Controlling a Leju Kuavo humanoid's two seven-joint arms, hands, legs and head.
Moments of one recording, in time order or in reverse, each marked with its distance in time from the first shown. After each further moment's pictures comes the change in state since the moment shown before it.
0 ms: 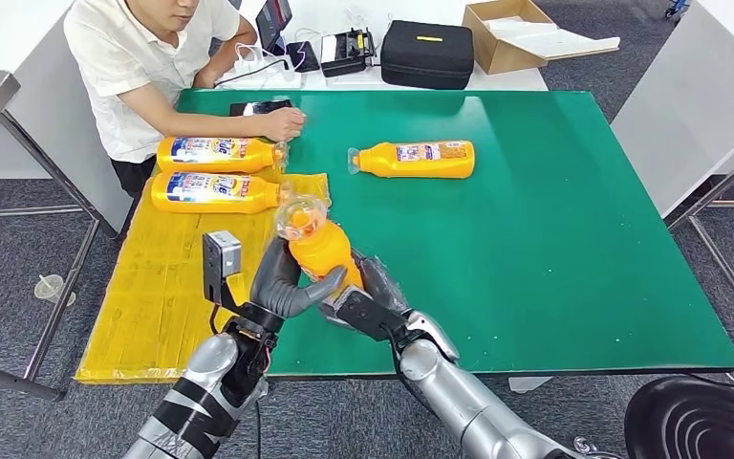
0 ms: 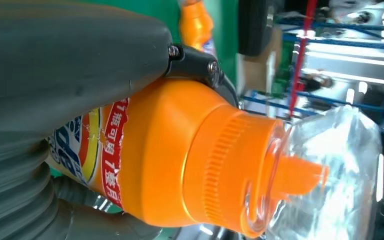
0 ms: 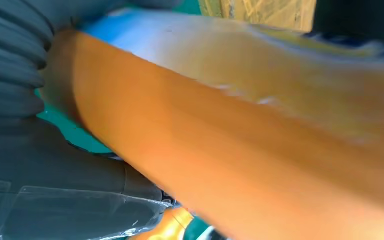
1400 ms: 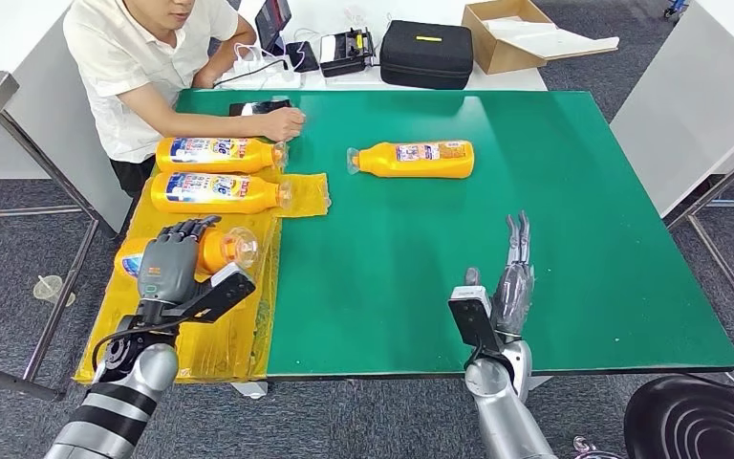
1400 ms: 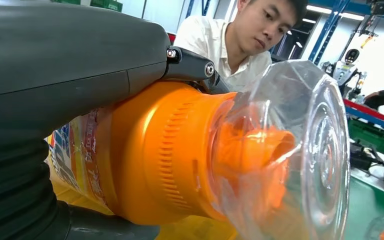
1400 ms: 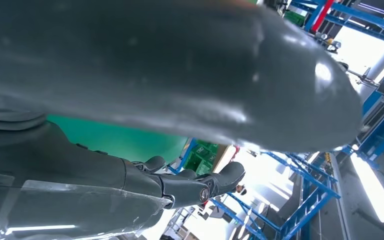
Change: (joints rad) left arm 0.018 0.233 0.194 -0.029 -1.272 0.491 0.172; right arm 0.251 0.006 -0.477 -0.322 0.087 -0.510 -0.126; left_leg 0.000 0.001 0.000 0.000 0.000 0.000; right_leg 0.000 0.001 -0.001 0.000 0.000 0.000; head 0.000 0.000
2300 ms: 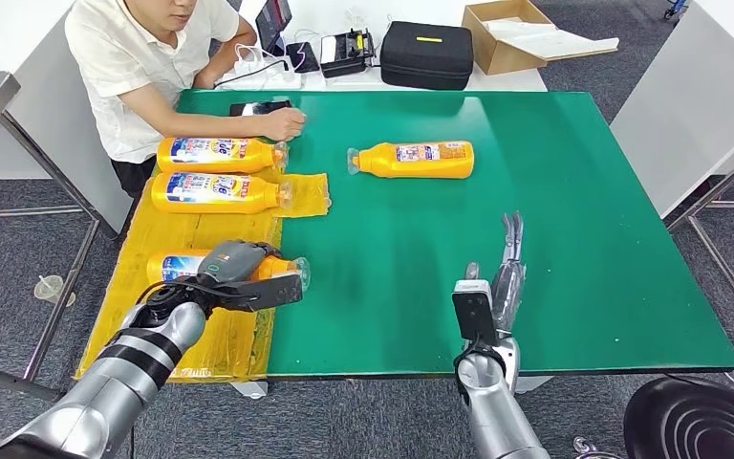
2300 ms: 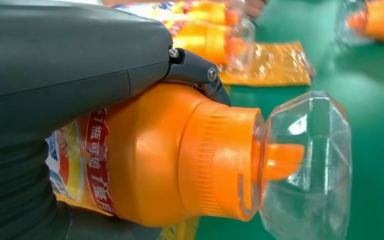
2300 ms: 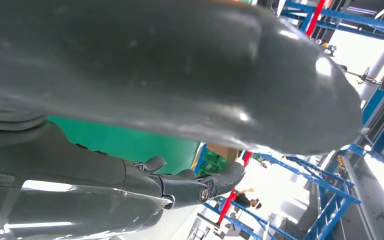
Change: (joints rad) left arm -0.292 -0.071 -0.174 0.412 -0.013 -0.481 -0.035; right arm -0.036 0.034 -0.006 0.054 -0.116 0.069 -0.045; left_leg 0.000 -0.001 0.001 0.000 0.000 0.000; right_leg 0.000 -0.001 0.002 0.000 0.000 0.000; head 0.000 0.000
